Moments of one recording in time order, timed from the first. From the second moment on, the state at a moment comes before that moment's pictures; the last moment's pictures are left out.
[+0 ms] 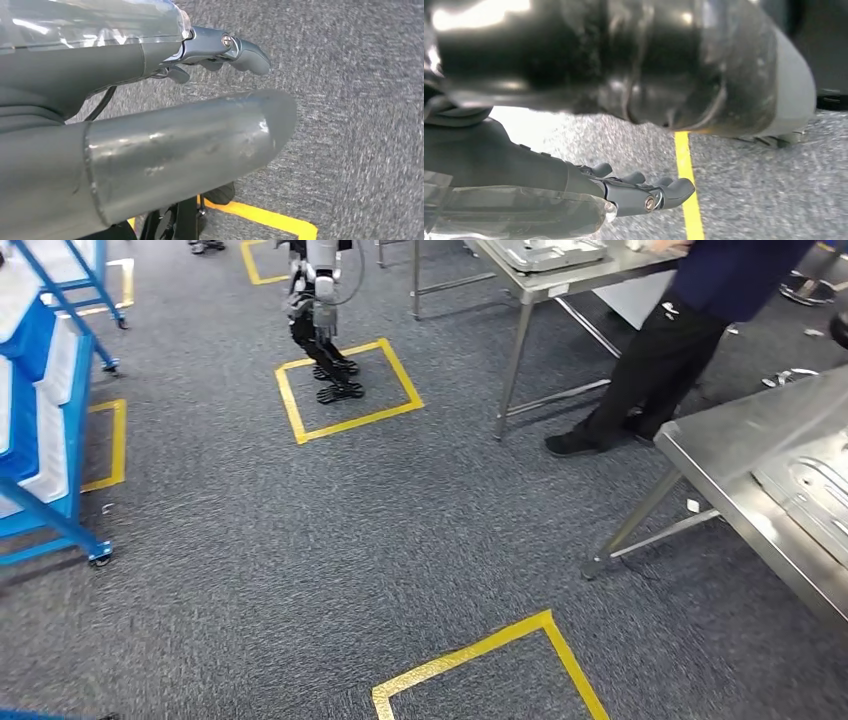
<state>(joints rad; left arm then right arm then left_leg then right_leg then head) -0.10 -0.16 1.37 -0.22 -0.71 0.21 -0.27 -0.01 0.18 -0.52 -0.20 0.63 -0.13 0.00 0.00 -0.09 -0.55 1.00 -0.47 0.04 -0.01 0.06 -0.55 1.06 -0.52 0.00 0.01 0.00</state>
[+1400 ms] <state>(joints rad) -0.10 -0.16 1.38 -0.22 -0.70 0.23 -0.27 0.00 0.18 -0.52 -0.20 0.64 -0.11 0.00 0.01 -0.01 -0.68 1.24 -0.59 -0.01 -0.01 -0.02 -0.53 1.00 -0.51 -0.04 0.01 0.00</state>
